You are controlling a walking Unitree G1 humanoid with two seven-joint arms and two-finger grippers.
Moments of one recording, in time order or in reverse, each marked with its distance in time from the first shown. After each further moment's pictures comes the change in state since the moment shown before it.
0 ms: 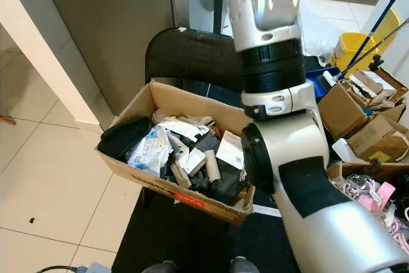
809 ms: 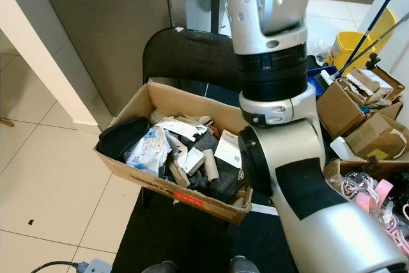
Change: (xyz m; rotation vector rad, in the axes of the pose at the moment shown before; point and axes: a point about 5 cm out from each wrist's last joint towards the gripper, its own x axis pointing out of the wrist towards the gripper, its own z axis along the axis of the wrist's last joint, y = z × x) left arm 0.000 0.001 0.003 0.007 -0.010 0.002; right arm -0.009 0.002 -0.001 0.020 0.038 0.001
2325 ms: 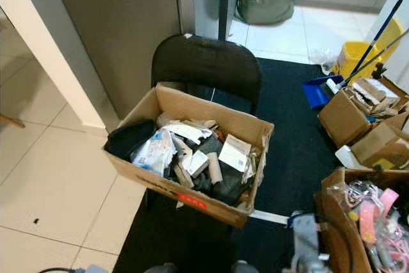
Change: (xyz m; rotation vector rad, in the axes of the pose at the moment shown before) left arm -0.001 0.000 -0.005 -0.009 0.014 -0.002; right arm -0.581 0.080 -0.207 0.217 1.979 -1.022
